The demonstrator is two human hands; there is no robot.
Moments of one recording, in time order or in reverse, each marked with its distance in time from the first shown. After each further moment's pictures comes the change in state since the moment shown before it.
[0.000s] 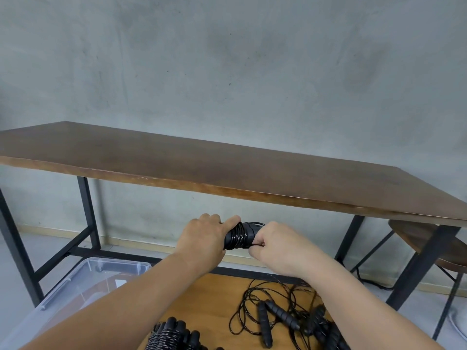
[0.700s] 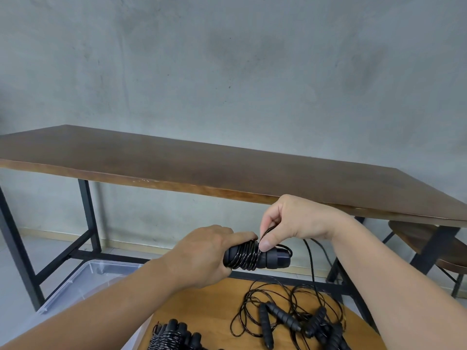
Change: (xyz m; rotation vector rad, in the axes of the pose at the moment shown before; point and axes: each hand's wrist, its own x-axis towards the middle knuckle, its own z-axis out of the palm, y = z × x) left_hand -0.024 -0.008 -0.028 -0.394 -0.057 0.277; right_hand 0.012 0.017 -0.064 0.312 -0.253 -0.257
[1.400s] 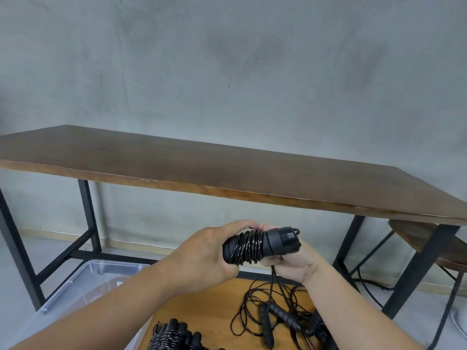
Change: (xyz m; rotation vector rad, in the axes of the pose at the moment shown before) left_hand -0.010 0.024 -0.020 -0.450 -0.018 -0.138; right_hand 0.023 0.068 0.075 1.344 0.065 -0.059
